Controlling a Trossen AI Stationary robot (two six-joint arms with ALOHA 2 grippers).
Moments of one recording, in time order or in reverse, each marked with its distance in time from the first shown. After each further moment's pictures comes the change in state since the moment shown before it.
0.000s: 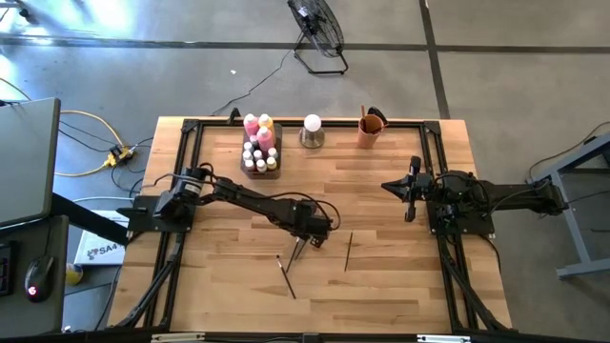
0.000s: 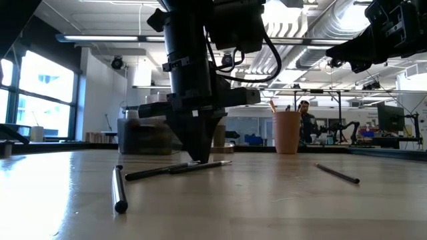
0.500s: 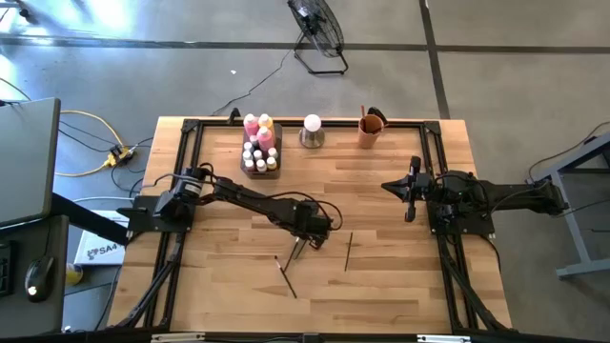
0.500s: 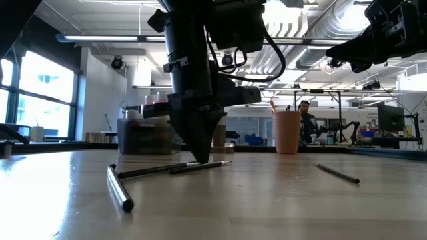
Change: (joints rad) left arm 0.001 0.000 0.001 0.003 0.008 0.100; right arm 0.000 0.000 0.000 -0.001 0.000 0.000
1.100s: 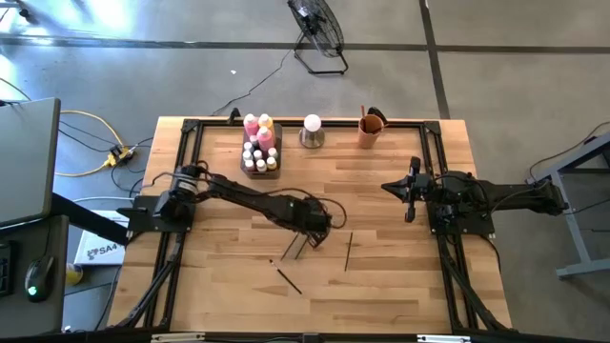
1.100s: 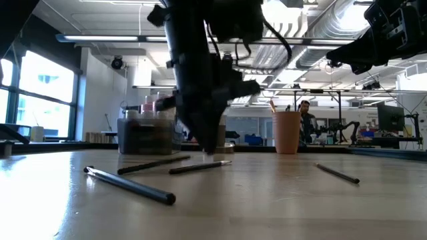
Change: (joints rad) left arm -0.002 -0.025 -0.002 0.027 -0.070 0.183; right arm 0.000 0.000 0.000 -0.022 0.000 0.000
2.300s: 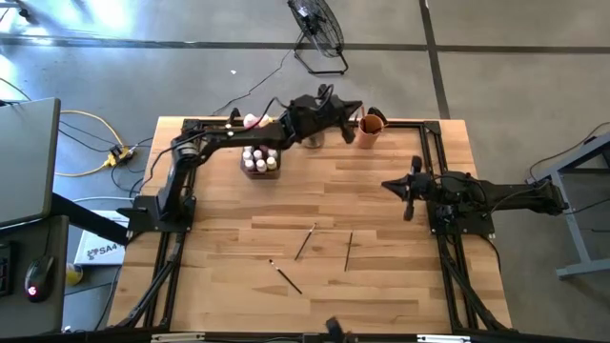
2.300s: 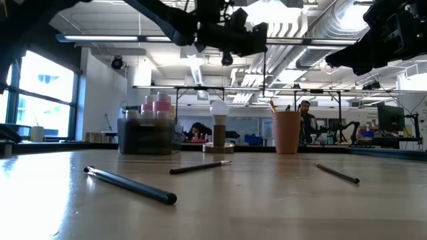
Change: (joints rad) left arm 0.513 -0.095 0.048 1.271 0.116 1.023; right arm 0.000 0.000 0.000 -0.023 0.029 -0.009
